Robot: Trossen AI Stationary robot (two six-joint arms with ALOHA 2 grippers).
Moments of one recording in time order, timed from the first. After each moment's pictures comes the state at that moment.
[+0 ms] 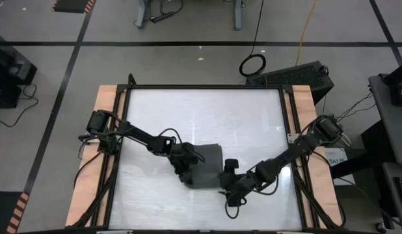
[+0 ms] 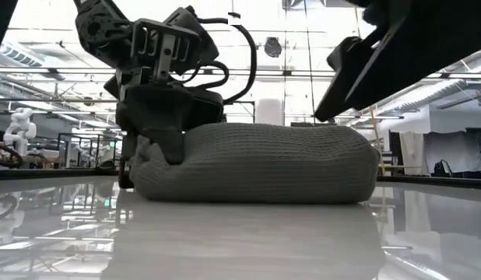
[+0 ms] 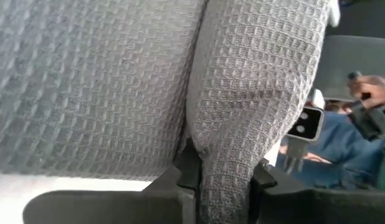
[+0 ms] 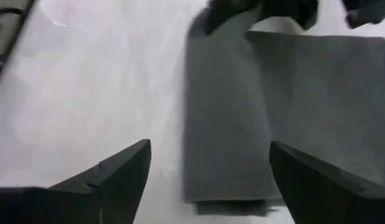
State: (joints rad) left arm -0.13 1.85 0.84 0.18 0.64 -0.89; right arm 0.56 1.72 1.02 -0.20 0.36 0.40
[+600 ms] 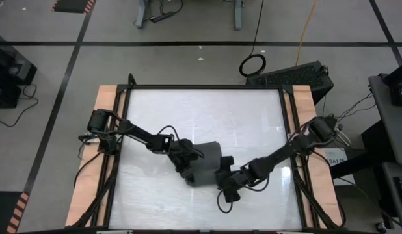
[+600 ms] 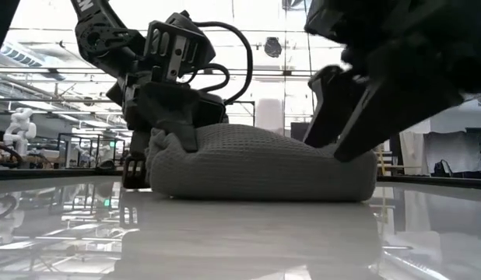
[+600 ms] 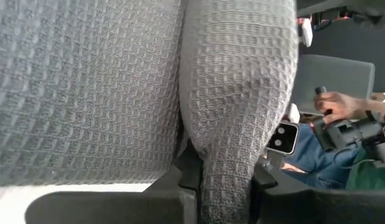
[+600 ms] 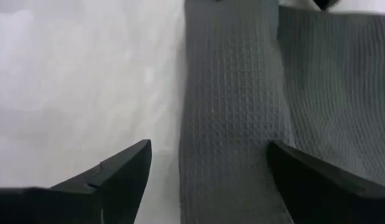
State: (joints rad) left arm -0.10 1.85 0.79 0.32 0.68 -0.98; right arm 0.49 1.79 1.02 -0.19 0.29 0.26
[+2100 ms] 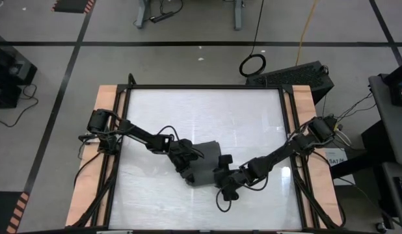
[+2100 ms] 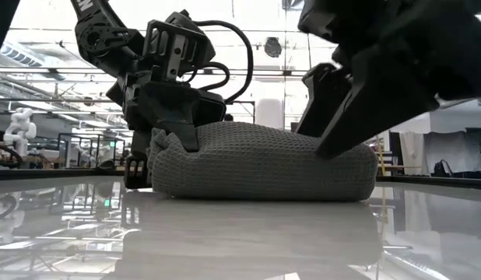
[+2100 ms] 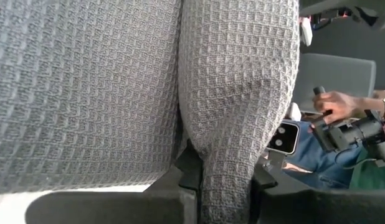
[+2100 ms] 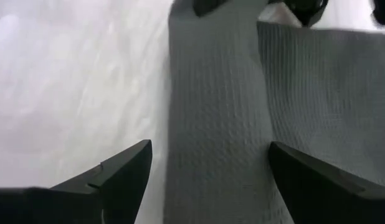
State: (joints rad) left arm -0.10 1.85 0.79 0.32 0.67 -0.97; right arm 0.48 1.80 1.02 -0.16 0.34 0.22
